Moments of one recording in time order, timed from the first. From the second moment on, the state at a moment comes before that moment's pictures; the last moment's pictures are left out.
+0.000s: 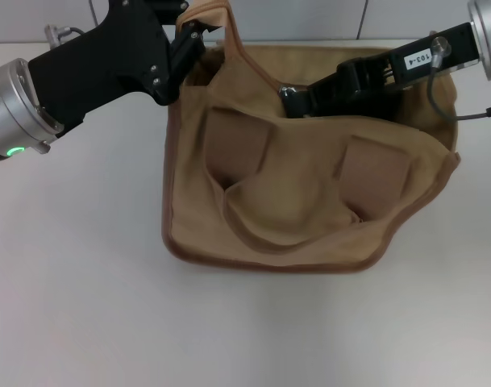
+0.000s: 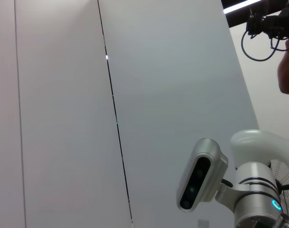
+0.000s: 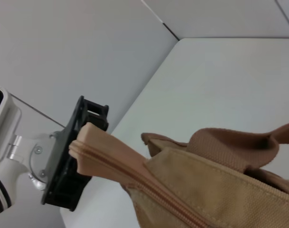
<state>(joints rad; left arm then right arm) -0.69 -2.07 0.47 0.40 1.69 1.81 -0.84 0.80 2.04 -0.91 -1.04 -2.07 -1.73 2.55</state>
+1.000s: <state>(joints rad) -0.68 -2.07 0.46 0.41 1.66 1.79 -0.83 0.70 2.03 -0.68 -1.38 -2.28 -1.90 2.73</state>
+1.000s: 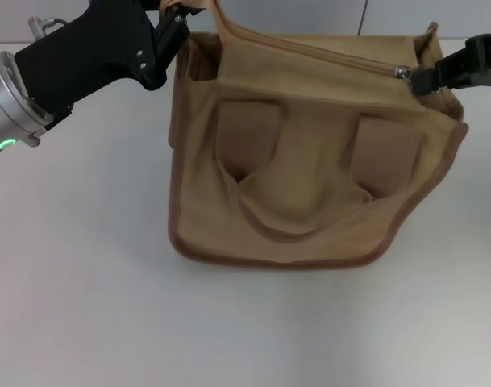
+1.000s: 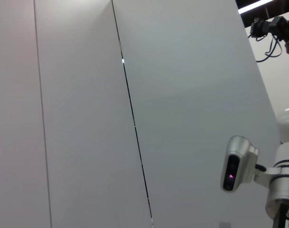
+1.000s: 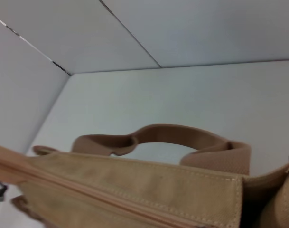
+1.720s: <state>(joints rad) -0.67 -2.07 0.46 0.40 1.64 1.74 -0.85 0.44 2.05 -0.62 -1.06 -1.56 -2.05 1.95</state>
